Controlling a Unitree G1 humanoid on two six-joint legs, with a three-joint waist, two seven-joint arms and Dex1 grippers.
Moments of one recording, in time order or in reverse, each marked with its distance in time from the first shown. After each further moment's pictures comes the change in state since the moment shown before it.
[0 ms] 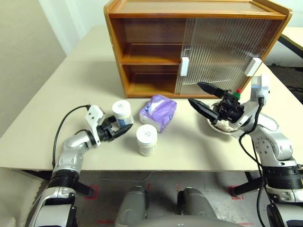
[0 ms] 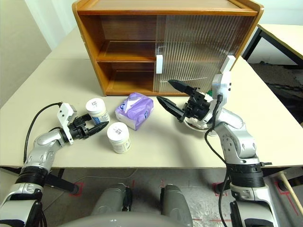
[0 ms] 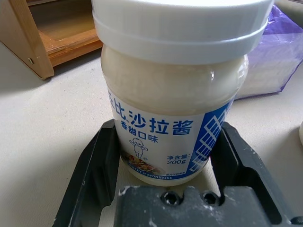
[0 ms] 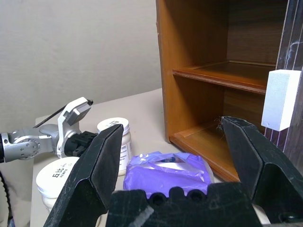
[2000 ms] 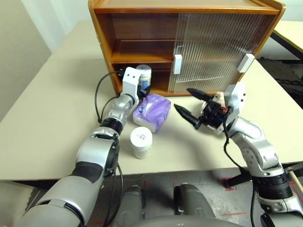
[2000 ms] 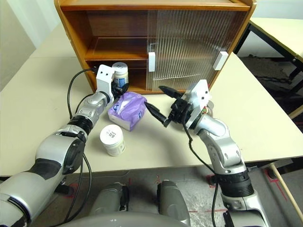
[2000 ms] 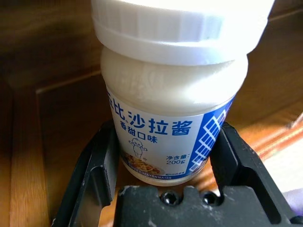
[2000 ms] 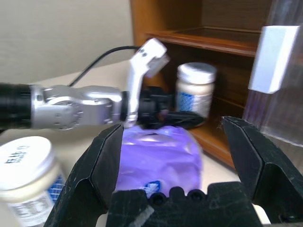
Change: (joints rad) left arm -0.703 -0.312 -0.040 0.730 0.256 -0.081 0.726; right arm 0.066 0.074 0.164 -0.153 -0.194 0.025 -0.232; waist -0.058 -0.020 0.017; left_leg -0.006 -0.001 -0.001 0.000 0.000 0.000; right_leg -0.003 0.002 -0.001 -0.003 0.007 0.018
